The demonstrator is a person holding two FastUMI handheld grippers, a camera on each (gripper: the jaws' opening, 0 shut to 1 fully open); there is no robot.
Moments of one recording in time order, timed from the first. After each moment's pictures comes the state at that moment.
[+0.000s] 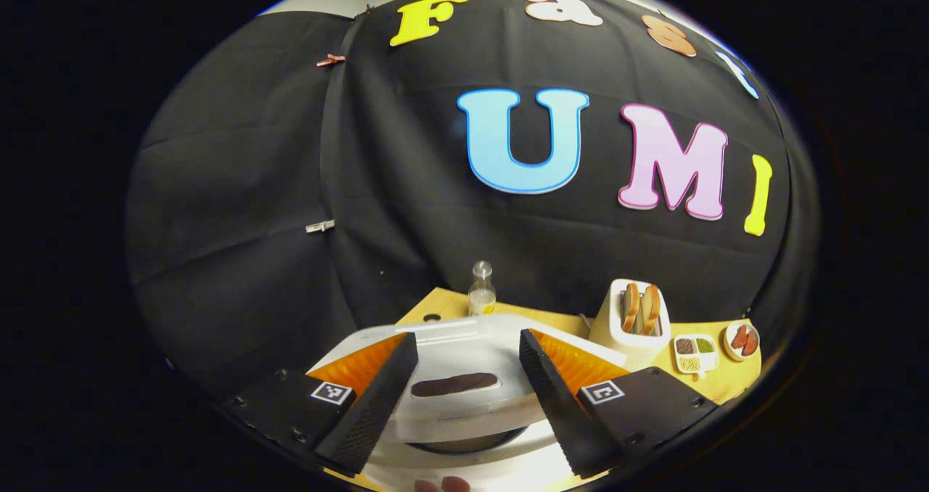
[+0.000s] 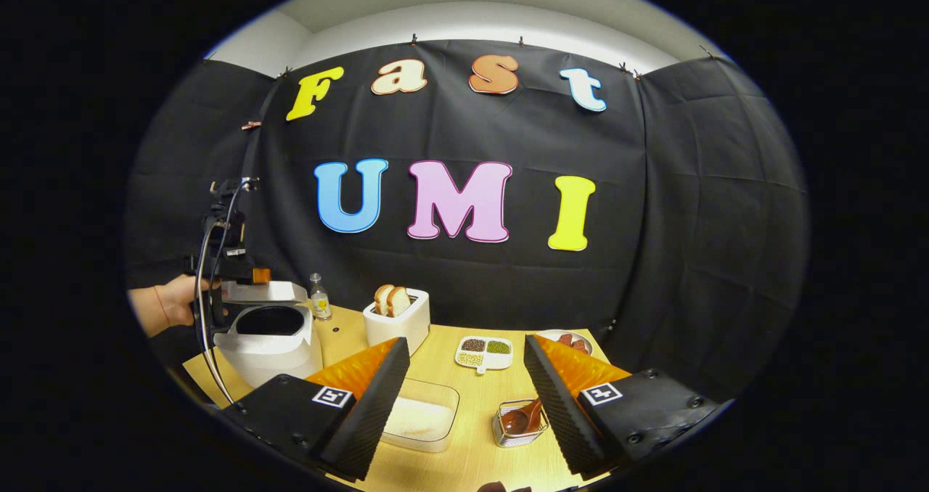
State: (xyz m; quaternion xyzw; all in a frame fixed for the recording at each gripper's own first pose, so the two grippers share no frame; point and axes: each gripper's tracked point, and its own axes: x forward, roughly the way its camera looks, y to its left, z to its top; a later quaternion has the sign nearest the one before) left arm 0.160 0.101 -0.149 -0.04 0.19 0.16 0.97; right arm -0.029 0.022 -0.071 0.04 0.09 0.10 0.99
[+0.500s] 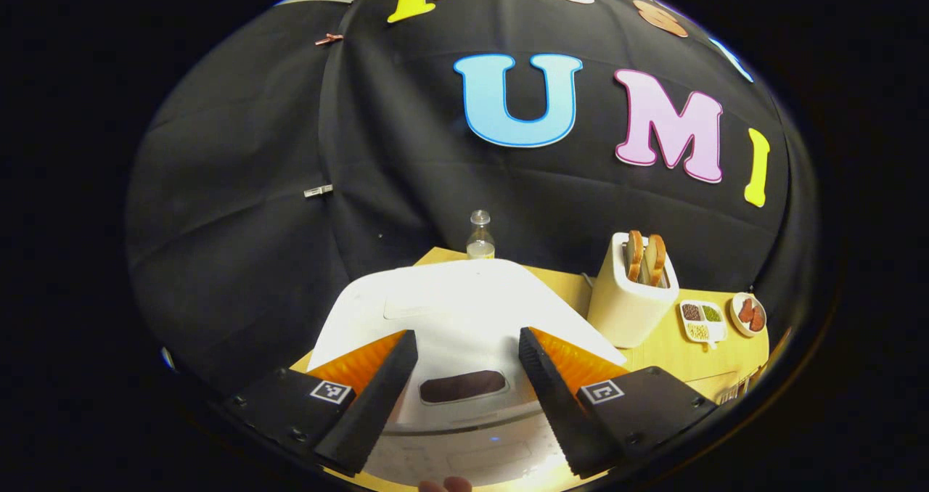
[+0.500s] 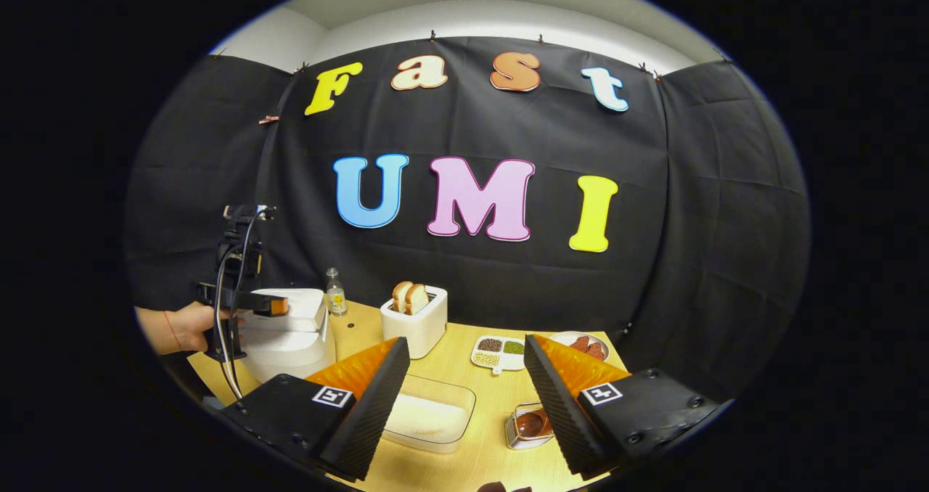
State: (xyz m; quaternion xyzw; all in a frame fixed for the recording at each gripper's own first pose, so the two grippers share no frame) left arm 0.137 0.082 -0.211 -0.05 0.24 0.15 0.96; right arm -0.026 0.044 -0.070 0.03 0.09 0.13 0.99
